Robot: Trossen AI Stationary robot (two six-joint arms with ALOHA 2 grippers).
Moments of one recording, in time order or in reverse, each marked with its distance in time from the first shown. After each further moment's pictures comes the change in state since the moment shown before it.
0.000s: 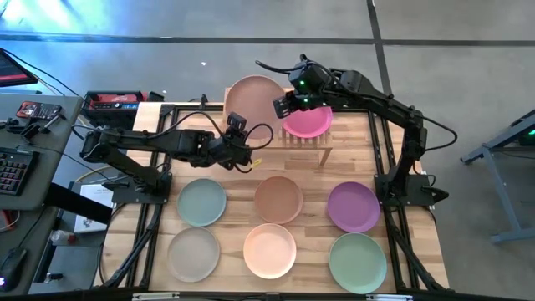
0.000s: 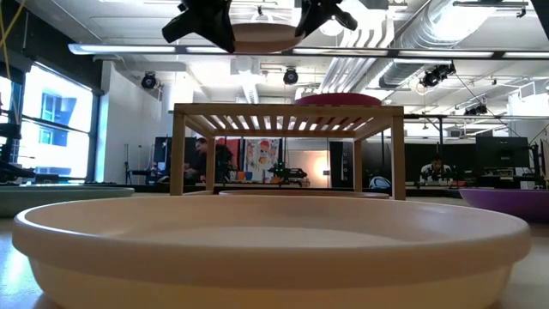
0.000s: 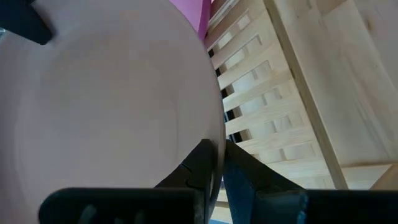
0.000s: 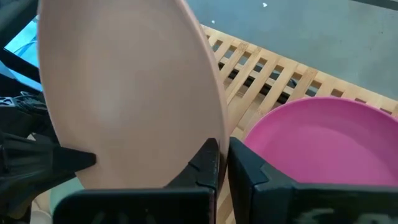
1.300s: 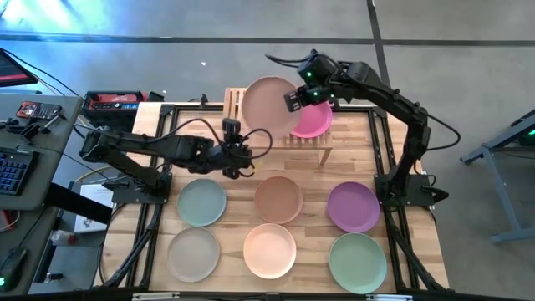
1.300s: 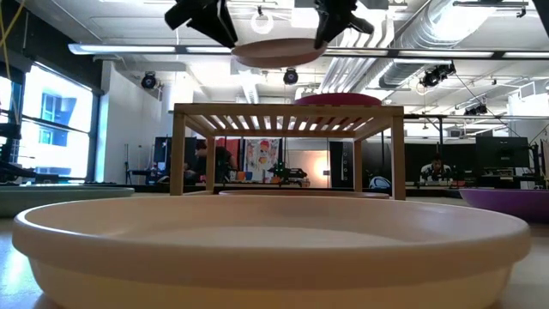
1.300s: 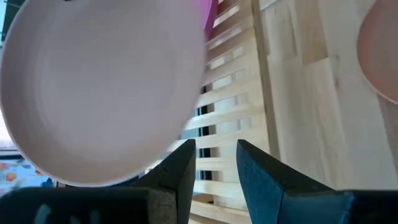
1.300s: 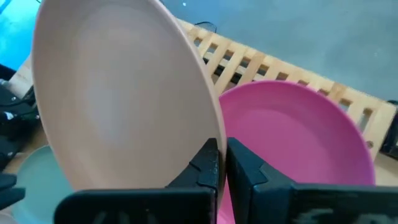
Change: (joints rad) left arm -0.075 0.000 0.000 -0.010 0.000 -0.315; right arm -0.092 -0.022 -0.001 -0.125 -0.011 -0.020
